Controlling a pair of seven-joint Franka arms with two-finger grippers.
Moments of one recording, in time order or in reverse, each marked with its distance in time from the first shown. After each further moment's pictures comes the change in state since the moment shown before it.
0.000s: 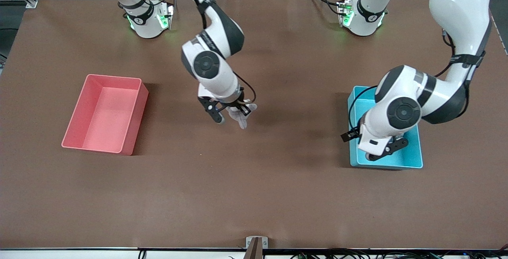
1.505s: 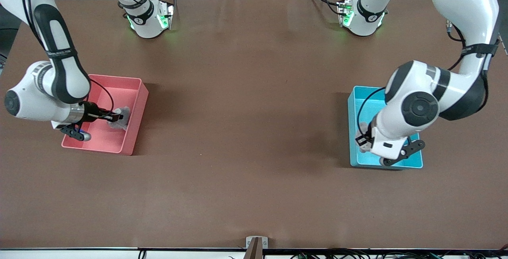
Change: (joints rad) left arm 0.001 -0.050 0.112 0.063 -0.017 -0.031 0.151; right arm -0.875 -0.232 -0.028 -0.366 0.080 -0.254 -1.509
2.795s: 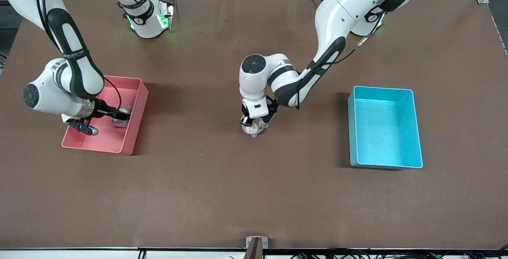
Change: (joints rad) left arm -0.735 0.290 0.176 0.062 0.223 0.528 -1.354; right arm 0.005 0.004 0.011 -0.218 0.006 0.288 0.005
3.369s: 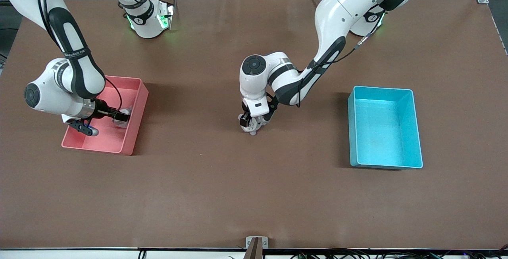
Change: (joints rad) left arm -0.011 0.008 -0.008 -0.030 -0.120 0.019 -0.002; right arm 0.006 -0.007 0.000 0.000 0.000 0.002 0.012
